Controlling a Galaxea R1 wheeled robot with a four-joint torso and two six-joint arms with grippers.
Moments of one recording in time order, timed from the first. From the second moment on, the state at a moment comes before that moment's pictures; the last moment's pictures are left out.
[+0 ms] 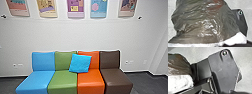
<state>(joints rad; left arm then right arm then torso) 1.39 3.05 -2.82 -0.27 0.14 0.18 -1.50 2.98 -2.62 -0.12 0.03 0.24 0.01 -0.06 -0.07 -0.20</state>
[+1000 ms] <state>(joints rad) 1.39 3.04 -2.82 -0.27 0.15 0.18 -1.51 2.99 -2.62 -0.15 0.03 0.24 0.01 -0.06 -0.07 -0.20</state>
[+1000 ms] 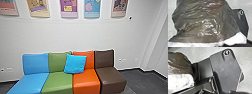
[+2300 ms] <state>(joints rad) 1.39 3.04 -2.82 -0.27 0.15 0.18 -1.52 3.01 -2.64 -0.17 0.03 0.24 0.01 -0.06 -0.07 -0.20</state>
